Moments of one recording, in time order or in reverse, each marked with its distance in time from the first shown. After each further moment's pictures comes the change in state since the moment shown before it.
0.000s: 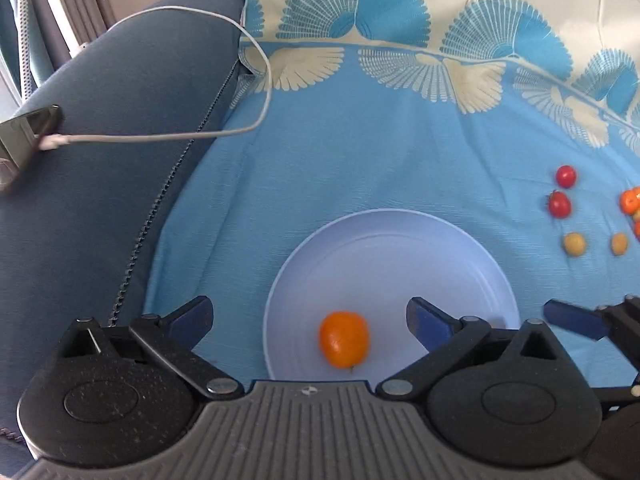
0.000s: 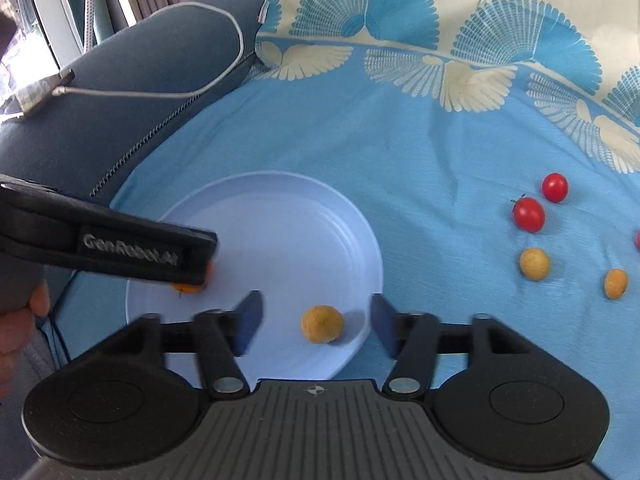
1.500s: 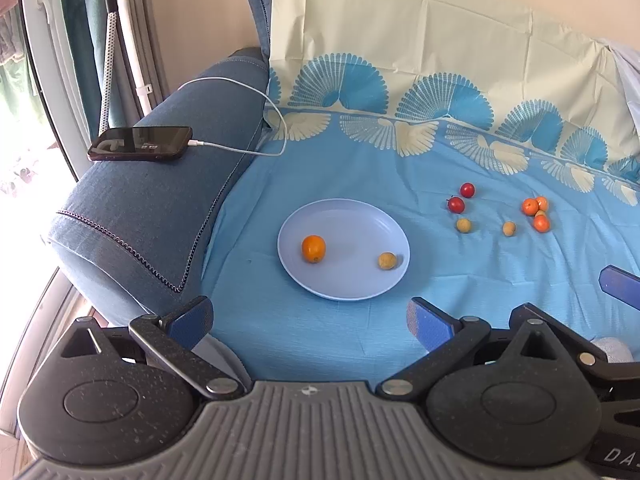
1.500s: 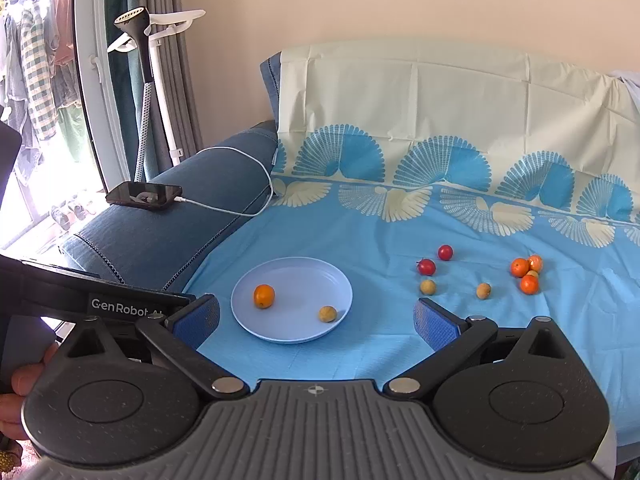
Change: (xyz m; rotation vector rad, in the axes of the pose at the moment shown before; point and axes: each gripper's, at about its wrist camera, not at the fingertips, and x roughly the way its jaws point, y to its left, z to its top) left arm -0.240 -0.009 -0.130 -0.053 -0.192 -0.020; right arm -0.272 0.041 -0.107 0.017 -0.368 -0.071
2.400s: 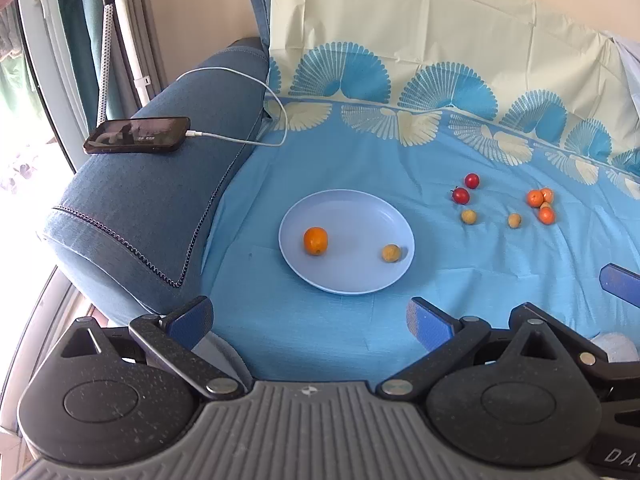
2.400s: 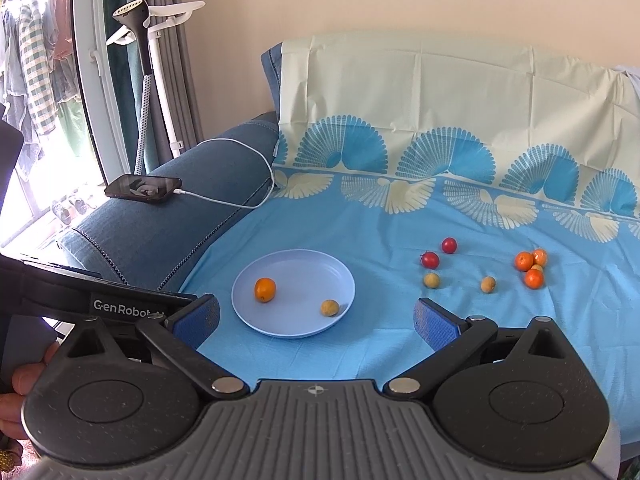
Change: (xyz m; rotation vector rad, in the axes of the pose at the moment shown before) left arm 0.014 -0.002 0.002 0.004 0.035 0.008; right arm 0.010 0.000 0.000 0.004 0.028 0.009
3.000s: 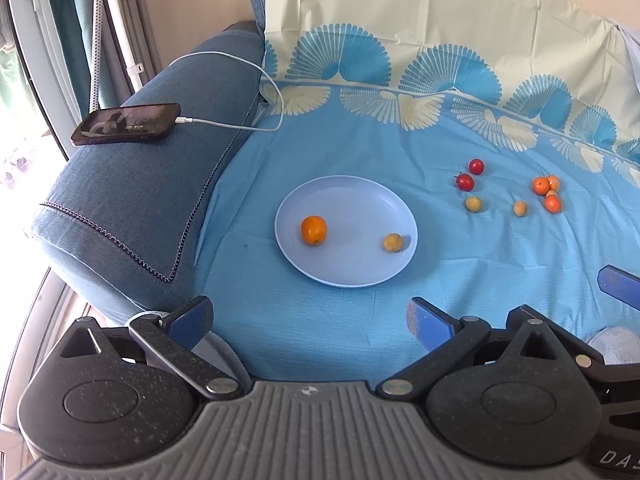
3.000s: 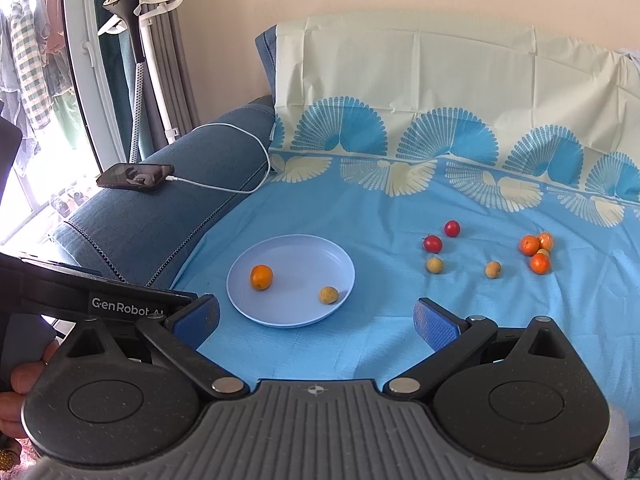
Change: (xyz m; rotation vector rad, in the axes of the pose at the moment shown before) left arm 0.024 -0.004 0.006 0.013 0.050 0.001; right arm 0.020 -0.006 0.000 0.019 0.049 0.002
